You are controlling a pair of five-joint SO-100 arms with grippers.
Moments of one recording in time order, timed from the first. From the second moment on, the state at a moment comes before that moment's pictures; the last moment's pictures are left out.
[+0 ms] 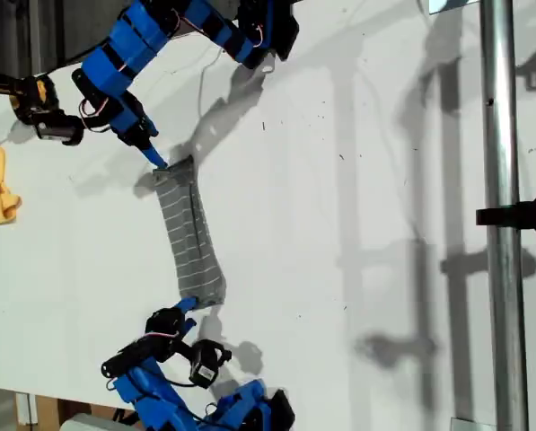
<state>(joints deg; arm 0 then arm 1) -38.1 100.5 91.5 94.0 -44.8 52.8 92.6 84.7 83.2 22.6</state>
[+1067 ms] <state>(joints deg) -16.5 198.8 178.2 63.9 -59.0 60.5 136.6 142.8 60.8 37.4</state>
